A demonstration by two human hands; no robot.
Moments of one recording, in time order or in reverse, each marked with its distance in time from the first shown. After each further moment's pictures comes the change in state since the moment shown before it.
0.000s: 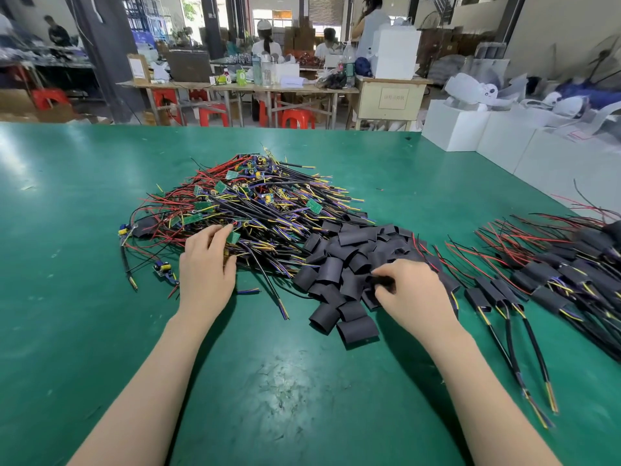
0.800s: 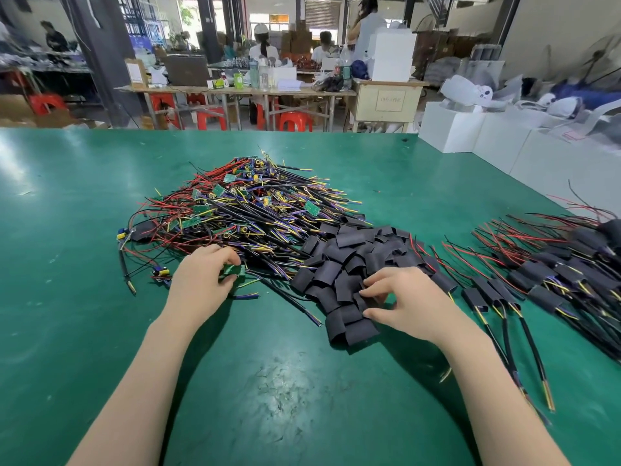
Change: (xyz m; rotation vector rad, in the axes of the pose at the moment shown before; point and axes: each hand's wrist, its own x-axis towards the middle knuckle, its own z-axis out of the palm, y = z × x) left_hand -0.001 -0.004 -0.022 0.035 -0.219 0.124; right_hand -0.003 0.009 -0.012 0.075 -0.207 -0.271
